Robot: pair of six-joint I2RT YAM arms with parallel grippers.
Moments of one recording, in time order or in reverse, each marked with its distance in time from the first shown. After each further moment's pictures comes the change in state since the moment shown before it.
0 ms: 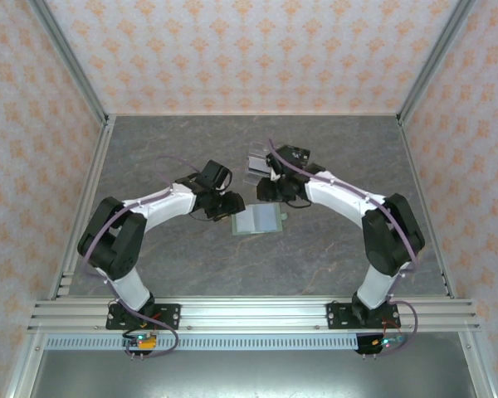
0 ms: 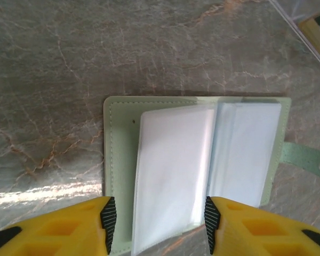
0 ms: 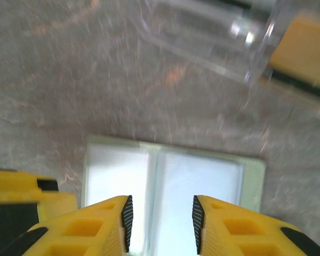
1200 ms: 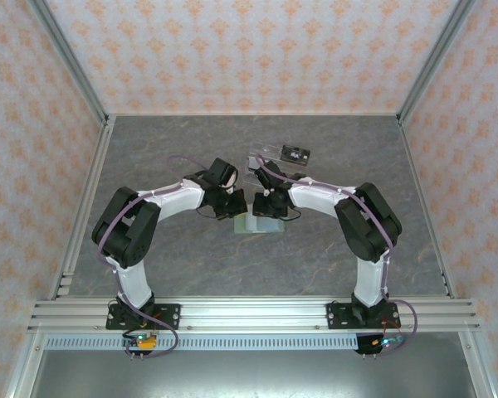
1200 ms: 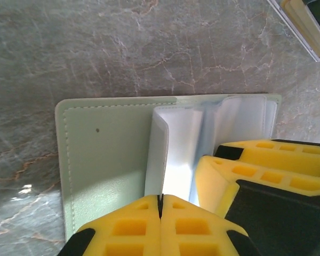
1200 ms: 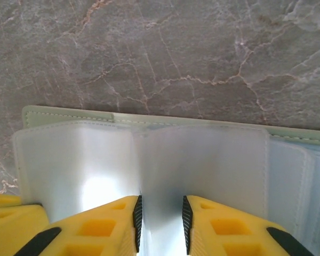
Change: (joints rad) left arm 0.001 0.108 0.074 0.031 0.114 0.040; right arm 0.033 0.166 -0.009 0.039 -0.037 0.123
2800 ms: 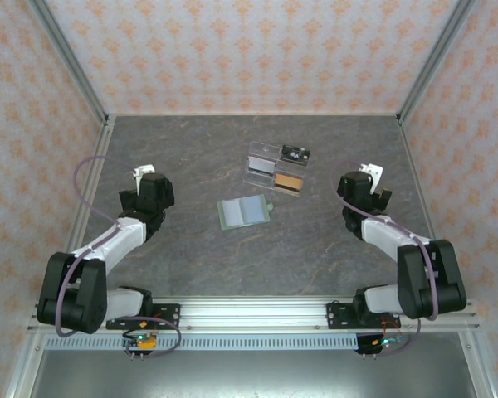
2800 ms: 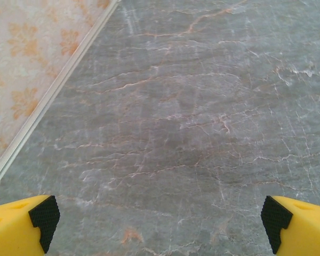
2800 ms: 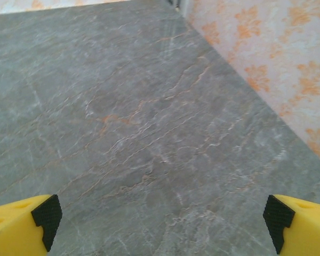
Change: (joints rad) left arm 0.362 -0.541 -0.552 0.436 -0.919 0.600; right arm -0.513 -0.537 -0.674 0.711 0.724 -0.454
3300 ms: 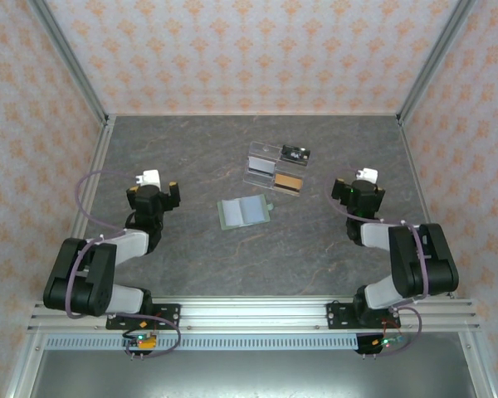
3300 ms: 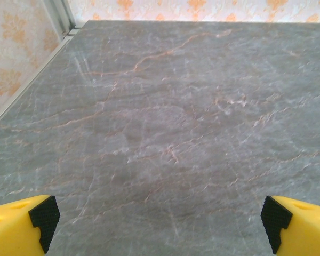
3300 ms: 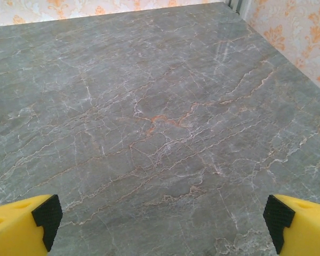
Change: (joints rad) left arm 0.042 0.103 -0.184 0.547 0.205 0.092; right arm -0.076 0.125 -0.124 0.389 -0.267 -0.077
